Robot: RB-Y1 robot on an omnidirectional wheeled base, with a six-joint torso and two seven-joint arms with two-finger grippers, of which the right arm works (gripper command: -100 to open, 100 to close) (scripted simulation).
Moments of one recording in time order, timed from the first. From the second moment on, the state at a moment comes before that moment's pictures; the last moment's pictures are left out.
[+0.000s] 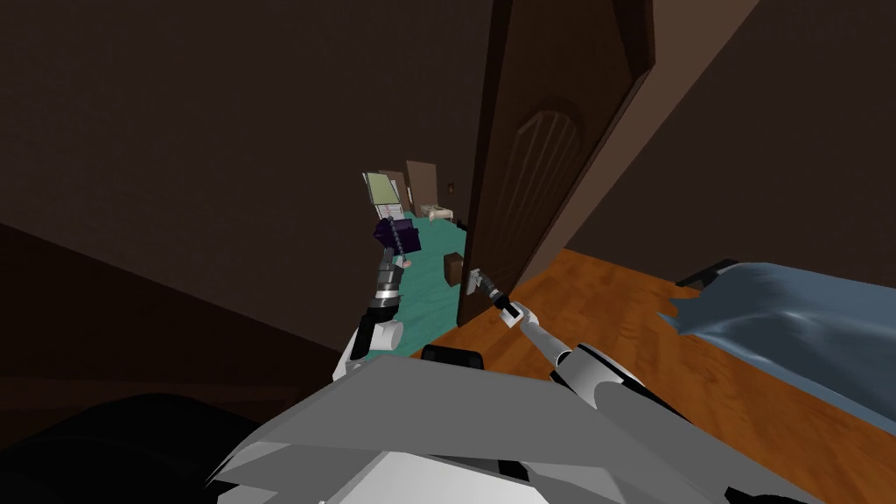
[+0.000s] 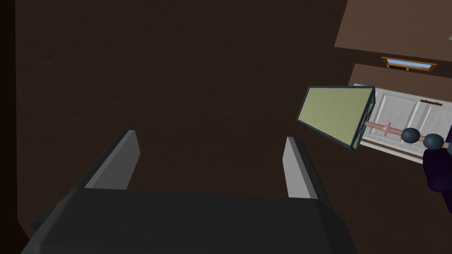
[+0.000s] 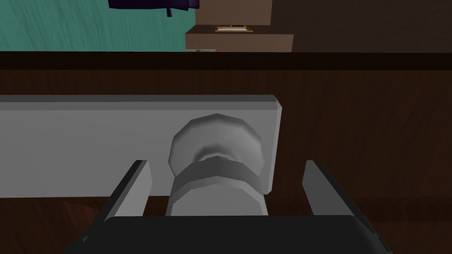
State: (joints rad) arm -0.45 -0.43 0.58 -0.74 -0.05 -0.68 -0.57
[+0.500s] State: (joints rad) arm -0.45 -0.43 0.58 -0.74 -0.05 -0.68 -0.57
